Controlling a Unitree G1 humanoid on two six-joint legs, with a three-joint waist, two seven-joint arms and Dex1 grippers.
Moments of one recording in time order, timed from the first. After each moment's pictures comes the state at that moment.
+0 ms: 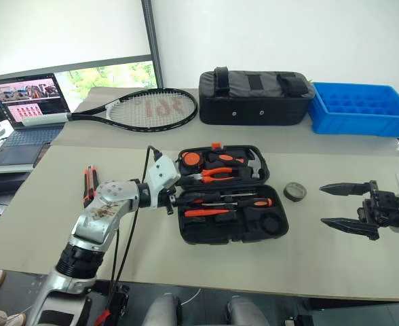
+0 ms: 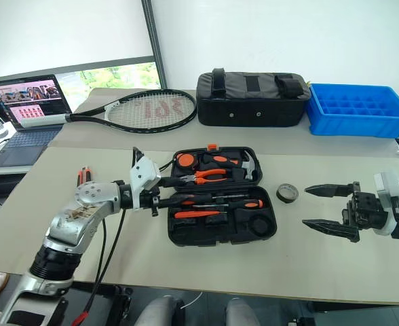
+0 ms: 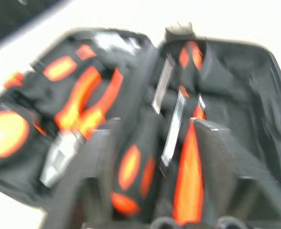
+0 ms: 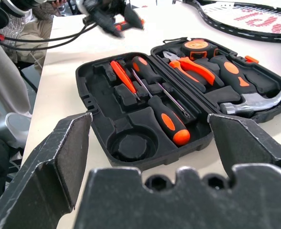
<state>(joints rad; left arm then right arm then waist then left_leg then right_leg) -0.42 0.41 -0.15 -0.15 -0.26 0.44 -0.88 -0.19 -1.09 -0.07 0.40 0.87 -0.10 1.57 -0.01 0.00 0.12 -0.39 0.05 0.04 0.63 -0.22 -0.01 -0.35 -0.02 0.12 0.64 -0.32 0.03</state>
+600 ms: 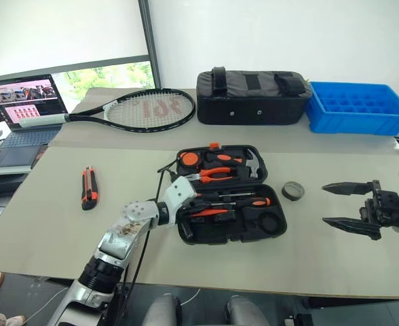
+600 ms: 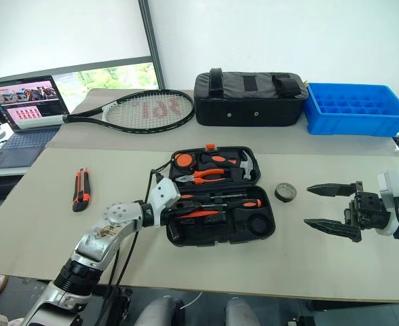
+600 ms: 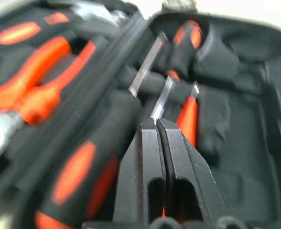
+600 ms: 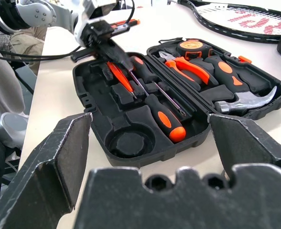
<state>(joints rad) -0.33 0.41 -0.30 -0.11 -0.16 0.41 -0.83 -0.18 -1.08 -0.09 0.40 0.86 -0.10 1.57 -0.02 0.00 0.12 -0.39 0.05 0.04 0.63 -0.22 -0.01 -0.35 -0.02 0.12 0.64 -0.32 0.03</state>
